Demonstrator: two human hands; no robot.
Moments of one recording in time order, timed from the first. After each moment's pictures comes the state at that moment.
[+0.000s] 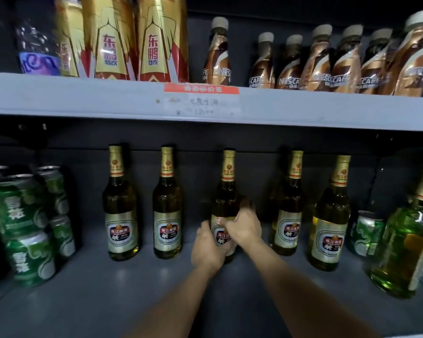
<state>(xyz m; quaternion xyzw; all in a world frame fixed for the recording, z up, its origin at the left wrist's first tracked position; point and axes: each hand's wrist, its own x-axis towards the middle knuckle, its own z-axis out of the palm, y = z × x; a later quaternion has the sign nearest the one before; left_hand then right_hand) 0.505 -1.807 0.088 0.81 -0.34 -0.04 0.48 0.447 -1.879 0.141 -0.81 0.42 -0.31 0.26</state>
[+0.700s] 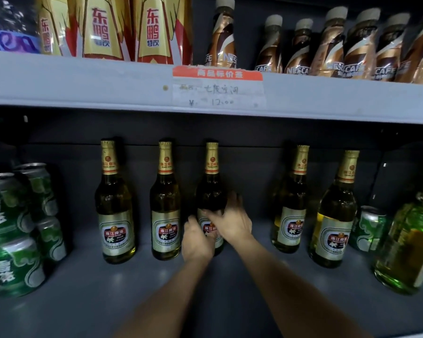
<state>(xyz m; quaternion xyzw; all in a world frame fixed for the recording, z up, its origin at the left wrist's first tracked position) 0.536 -1.808 0.092 0.82 -0.28 -0.03 0.50 0.476 -1.870 0.142 -0.84 0.37 -0.34 0.22</state>
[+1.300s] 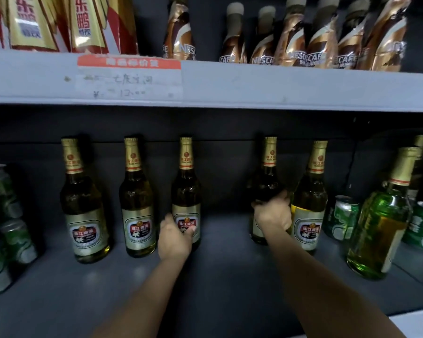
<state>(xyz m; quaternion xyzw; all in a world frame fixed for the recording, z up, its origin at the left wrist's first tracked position) 0.528 -1.820 0.086 0.83 -0.26 0.01 0.49 0.383 -1.962 0.140 -0.67 0.58 -0.39 0.25</state>
